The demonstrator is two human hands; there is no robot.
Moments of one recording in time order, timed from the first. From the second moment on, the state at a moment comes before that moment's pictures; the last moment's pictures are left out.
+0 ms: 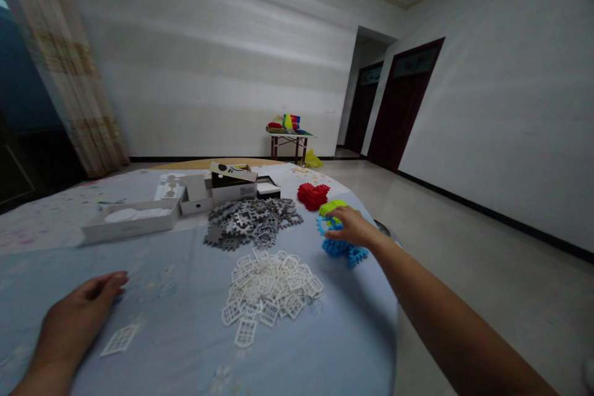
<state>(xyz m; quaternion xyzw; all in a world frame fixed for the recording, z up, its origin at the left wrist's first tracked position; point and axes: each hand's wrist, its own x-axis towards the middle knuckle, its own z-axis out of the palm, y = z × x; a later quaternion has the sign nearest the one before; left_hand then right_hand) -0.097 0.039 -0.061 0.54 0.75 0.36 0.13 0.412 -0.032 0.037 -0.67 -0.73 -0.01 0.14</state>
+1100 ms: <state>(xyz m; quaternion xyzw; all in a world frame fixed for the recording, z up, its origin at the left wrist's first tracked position) -0.089 0.027 -0.064 0.42 0.66 0.58 0.23 0.101 -0.034 -0.014 -0.35 -0.92 0.13 0.12</state>
